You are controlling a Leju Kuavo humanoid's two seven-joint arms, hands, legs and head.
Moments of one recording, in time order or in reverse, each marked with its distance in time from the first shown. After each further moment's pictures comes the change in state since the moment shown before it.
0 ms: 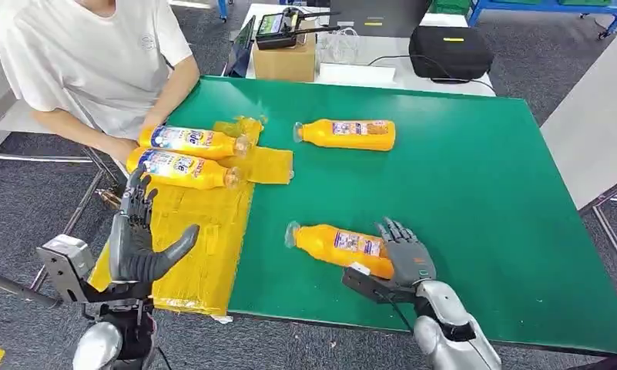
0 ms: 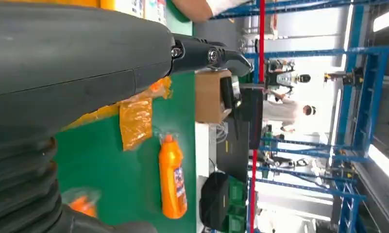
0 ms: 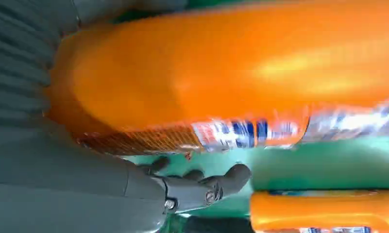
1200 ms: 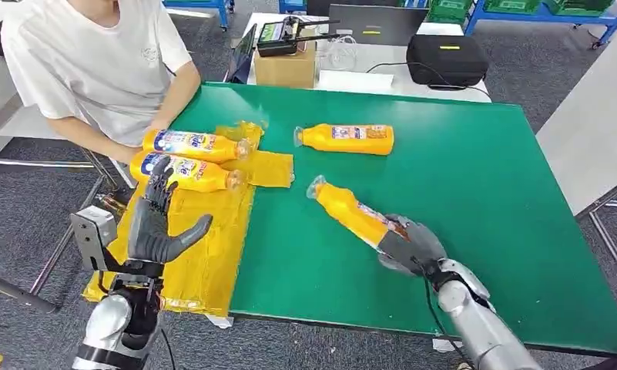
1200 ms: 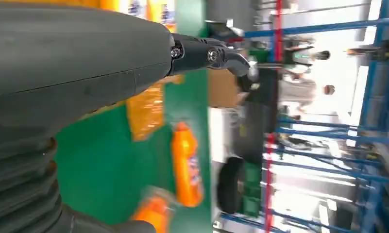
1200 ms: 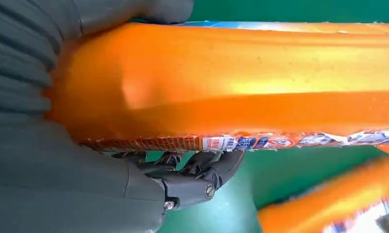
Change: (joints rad) left arm -0.113 0.074 -0.050 0.186 0.076 -0.011 0.034; right arm -0.136 -0.014 -0.026 0.293 -0.557 0.060 -0.350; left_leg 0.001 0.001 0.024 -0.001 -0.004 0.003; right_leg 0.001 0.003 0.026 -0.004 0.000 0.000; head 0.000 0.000
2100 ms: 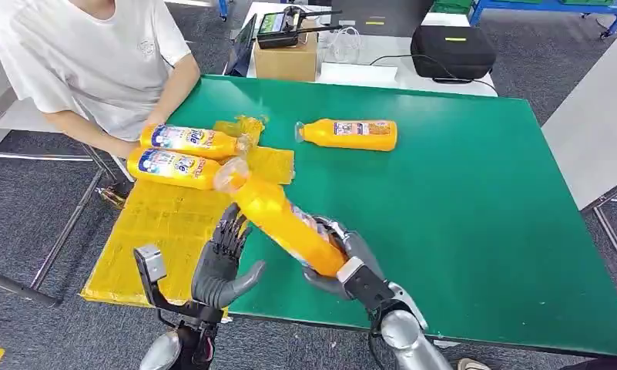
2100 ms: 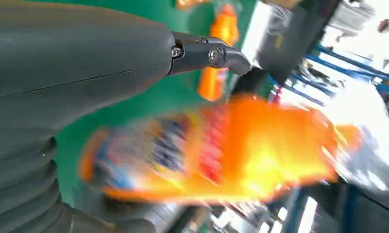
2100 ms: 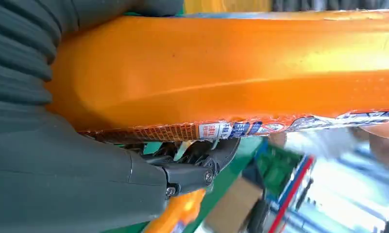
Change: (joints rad) left arm 0.100 -0.093 -0.218 0.079 0.317 -0.098 -0.098; right arm 0.192 0.207 0.052 -0.407 -0.112 0.001 -0.163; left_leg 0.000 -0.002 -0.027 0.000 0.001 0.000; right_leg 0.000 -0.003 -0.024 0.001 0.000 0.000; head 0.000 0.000
